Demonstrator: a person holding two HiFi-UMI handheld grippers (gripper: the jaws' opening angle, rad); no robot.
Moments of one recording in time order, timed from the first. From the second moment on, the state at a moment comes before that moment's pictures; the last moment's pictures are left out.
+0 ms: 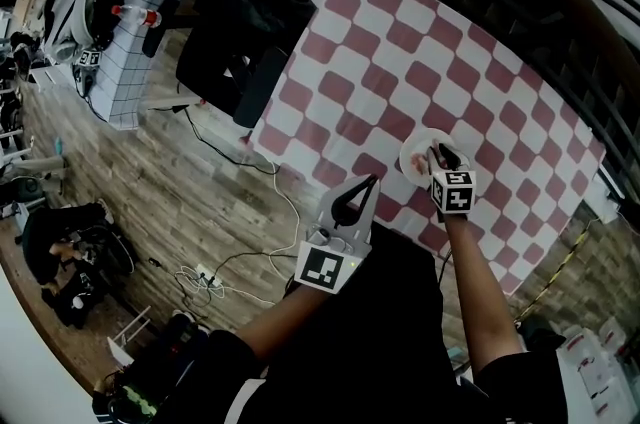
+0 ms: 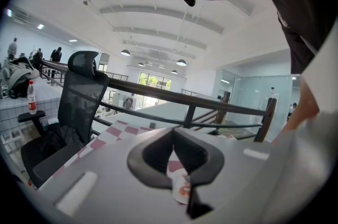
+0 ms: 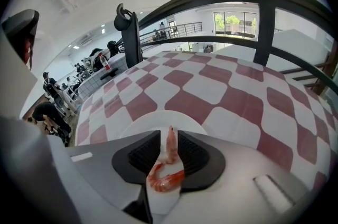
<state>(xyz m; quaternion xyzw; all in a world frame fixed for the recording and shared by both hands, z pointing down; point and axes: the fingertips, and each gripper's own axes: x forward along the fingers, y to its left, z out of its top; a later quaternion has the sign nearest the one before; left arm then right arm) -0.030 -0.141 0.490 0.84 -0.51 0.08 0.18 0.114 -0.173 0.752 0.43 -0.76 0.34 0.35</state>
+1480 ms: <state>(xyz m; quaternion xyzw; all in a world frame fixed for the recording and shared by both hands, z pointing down) 0.025 -0.107 0.407 0.91 -0.39 0.01 0.12 0.086 -0.107 0.445 0.56 -0.80 0.18 0.11</state>
